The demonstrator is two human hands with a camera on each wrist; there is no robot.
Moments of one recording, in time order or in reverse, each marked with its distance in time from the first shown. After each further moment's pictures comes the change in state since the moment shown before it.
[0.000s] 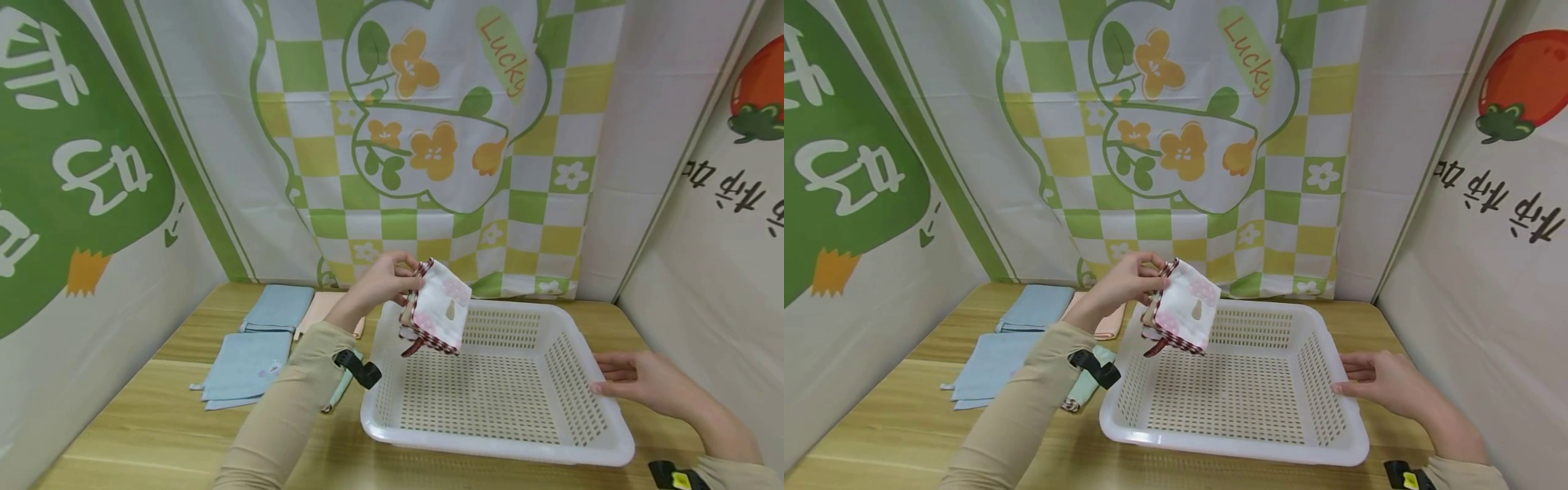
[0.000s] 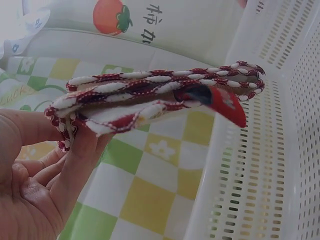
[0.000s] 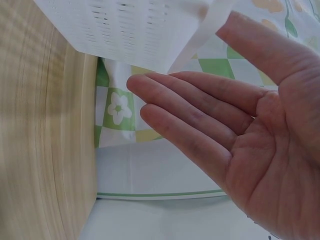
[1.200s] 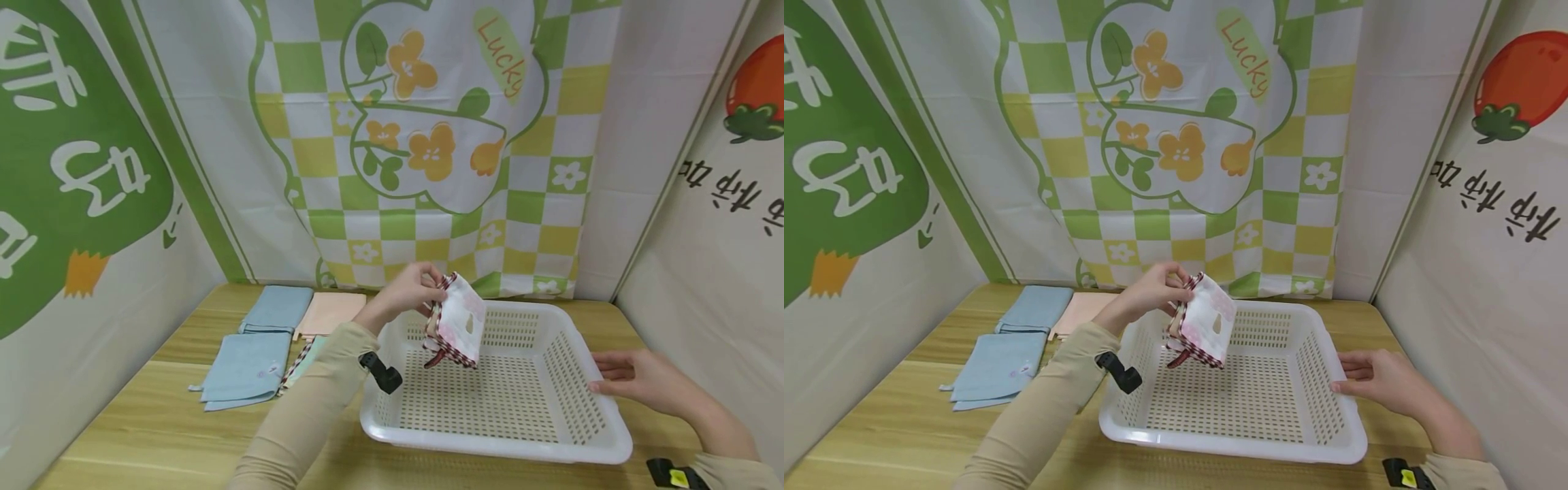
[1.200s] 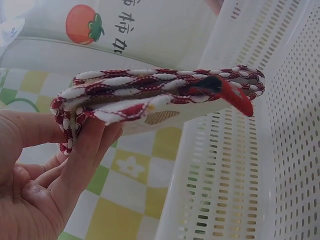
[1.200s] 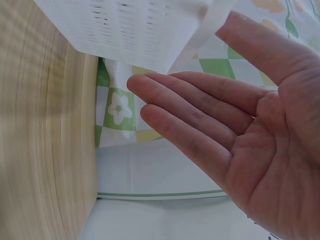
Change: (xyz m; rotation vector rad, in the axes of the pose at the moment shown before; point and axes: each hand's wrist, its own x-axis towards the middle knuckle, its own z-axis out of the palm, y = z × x) left_hand 0.021 -0.007 0.038 -0.029 -0.091 -0.017; right_hand 0.001 -0.001 -0.001 0.025 -0.015 0.006
